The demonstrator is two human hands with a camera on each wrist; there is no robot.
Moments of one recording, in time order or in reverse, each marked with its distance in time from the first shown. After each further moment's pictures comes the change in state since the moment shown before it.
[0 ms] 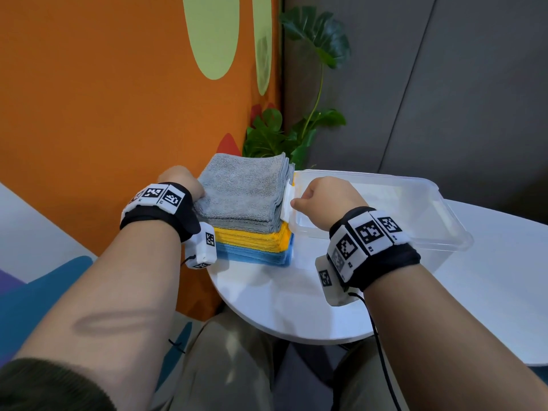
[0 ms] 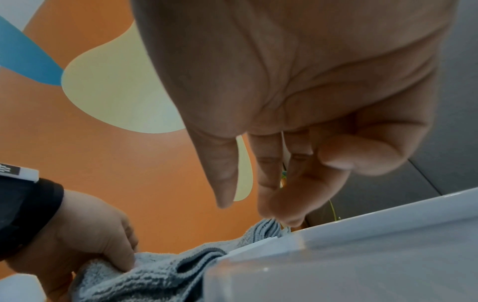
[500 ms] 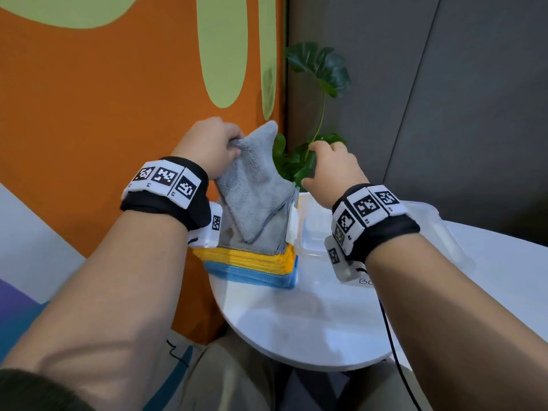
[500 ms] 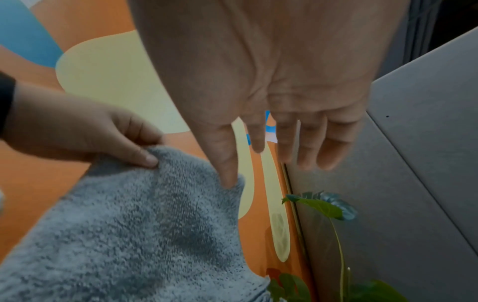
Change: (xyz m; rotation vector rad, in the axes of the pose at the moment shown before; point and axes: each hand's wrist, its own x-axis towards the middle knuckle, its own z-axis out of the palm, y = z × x) left_hand -0.032 0.041 -0.075 -0.013 0.466 0.676; right_hand 0.028 -0.023 -0.048 0.019 0.266 -0.081
